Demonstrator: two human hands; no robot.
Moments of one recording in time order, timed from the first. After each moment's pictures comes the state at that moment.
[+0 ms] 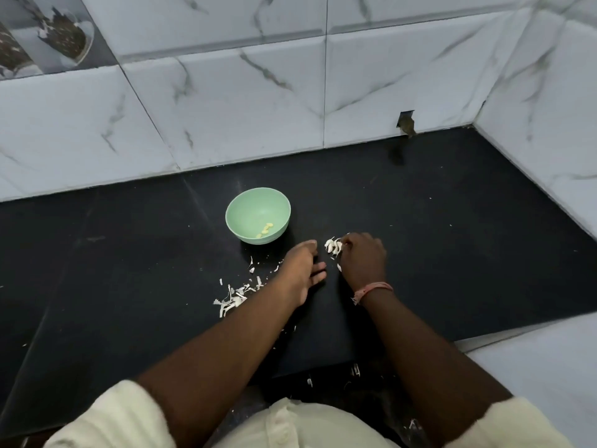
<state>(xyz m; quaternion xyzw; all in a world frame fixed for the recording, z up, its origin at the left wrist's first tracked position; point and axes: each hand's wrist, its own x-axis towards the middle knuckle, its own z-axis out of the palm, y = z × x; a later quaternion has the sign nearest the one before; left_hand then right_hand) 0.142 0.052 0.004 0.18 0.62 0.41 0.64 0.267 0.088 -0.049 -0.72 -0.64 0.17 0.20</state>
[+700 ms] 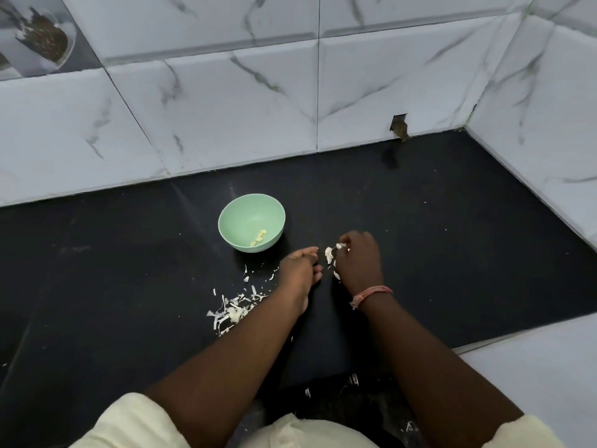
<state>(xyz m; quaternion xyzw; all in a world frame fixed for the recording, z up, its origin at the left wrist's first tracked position) 0.148 0.070 -0.033 0.19 0.62 0.47 0.60 0.265 0.097 -0.047 -0.70 -0.61 0.21 0.31</state>
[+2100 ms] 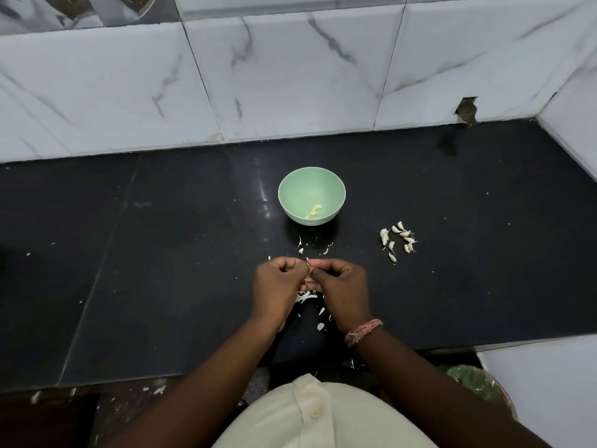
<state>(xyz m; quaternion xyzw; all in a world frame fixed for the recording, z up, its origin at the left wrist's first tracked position) 0.019 -0.035 -0.009 0.29 0.68 0.49 0.46 0.129 -0.015 -0.027 -0.55 -0.36 0.62 0.44</state>
